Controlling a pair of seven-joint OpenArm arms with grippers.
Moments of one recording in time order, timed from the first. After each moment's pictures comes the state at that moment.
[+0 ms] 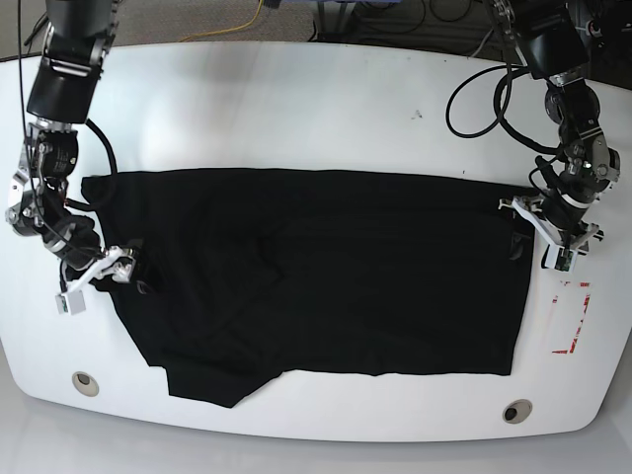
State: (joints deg) left arm -2.9 -14.8 -25.0 86.0 -4.5 -37.9 29.4; right arm 12.5 30.0 14.9 74.9 51.3 27.4 -53.6
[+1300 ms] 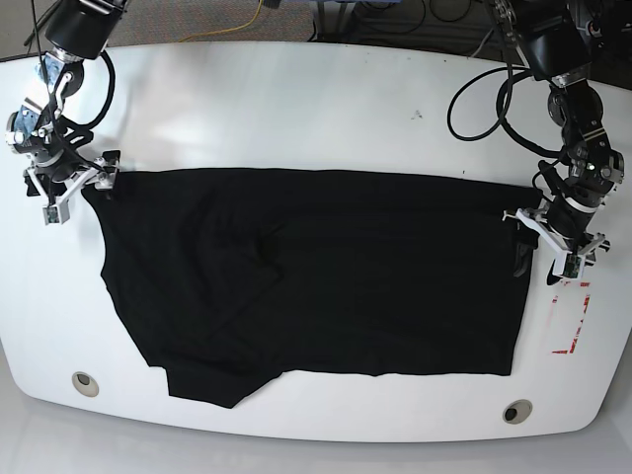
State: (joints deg) left arm -3.2 -14.9 -25.2 87.0 -4.5 -37.7 23.6; right arm -3.3 22.6 34.2 77.6 16.2 36.7 -44.2
